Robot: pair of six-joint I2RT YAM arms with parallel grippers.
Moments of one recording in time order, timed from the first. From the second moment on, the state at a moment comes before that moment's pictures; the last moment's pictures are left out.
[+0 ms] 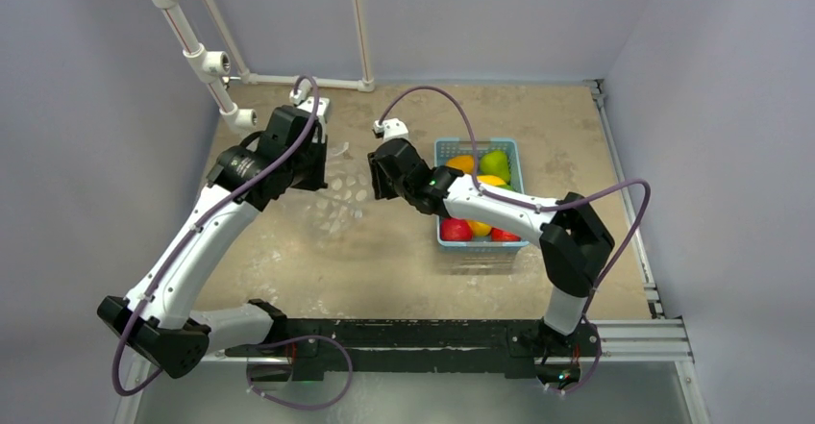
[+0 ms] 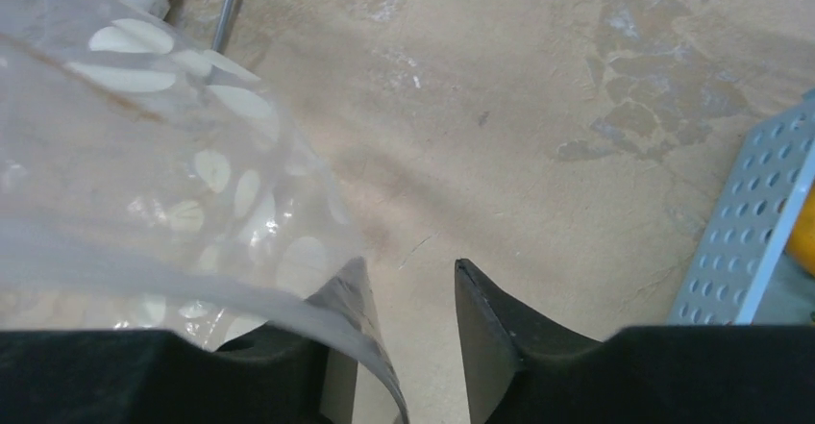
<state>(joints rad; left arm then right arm) -0.51 1.20 1.44 -1.04 -0.22 -0.28 0.92 1.78 1.36 -0.22 0.34 0.45</state>
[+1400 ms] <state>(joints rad) -0.51 1.25 1.30 -0.94 -0.19 -0.30 0.79 1.32 1.19 -0.51 0.45 0.62</state>
